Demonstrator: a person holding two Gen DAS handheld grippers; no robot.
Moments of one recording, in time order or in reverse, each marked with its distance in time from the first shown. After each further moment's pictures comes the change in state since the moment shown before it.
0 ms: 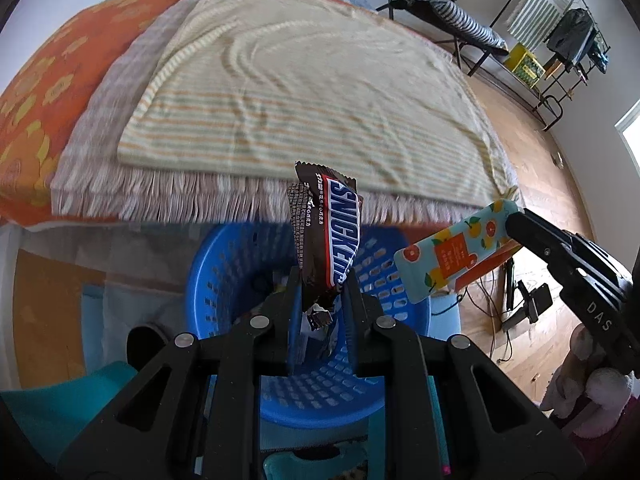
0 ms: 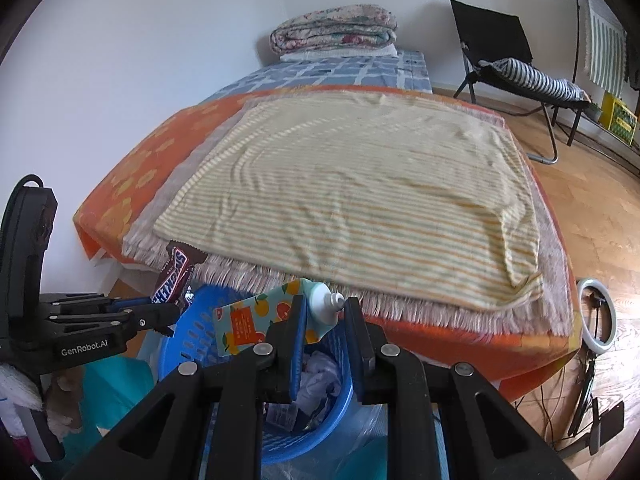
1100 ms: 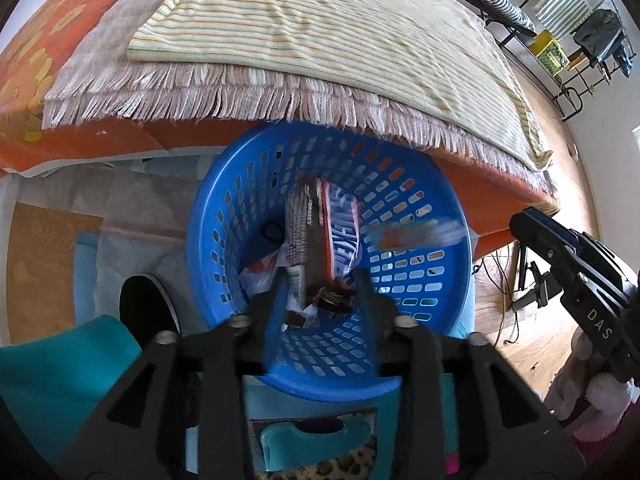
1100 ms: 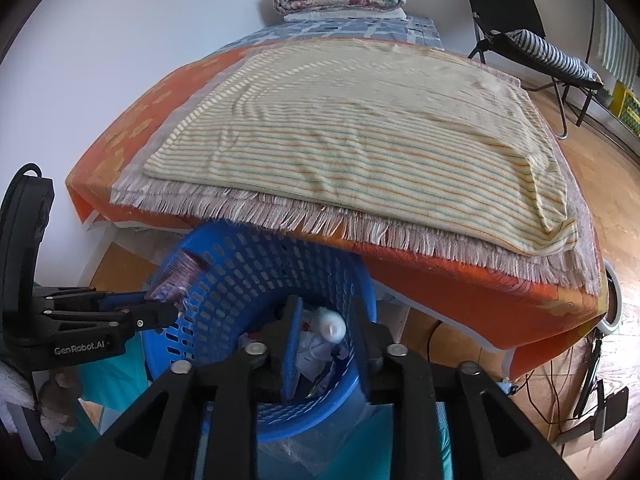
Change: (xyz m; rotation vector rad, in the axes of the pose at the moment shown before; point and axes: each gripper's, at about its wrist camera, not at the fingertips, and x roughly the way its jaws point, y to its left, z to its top) left arm 0.039 0.020 -0.039 -0.065 0.124 0.031; right arm 0.038 0.014 -0.038 -0.016 0.128 -0.004
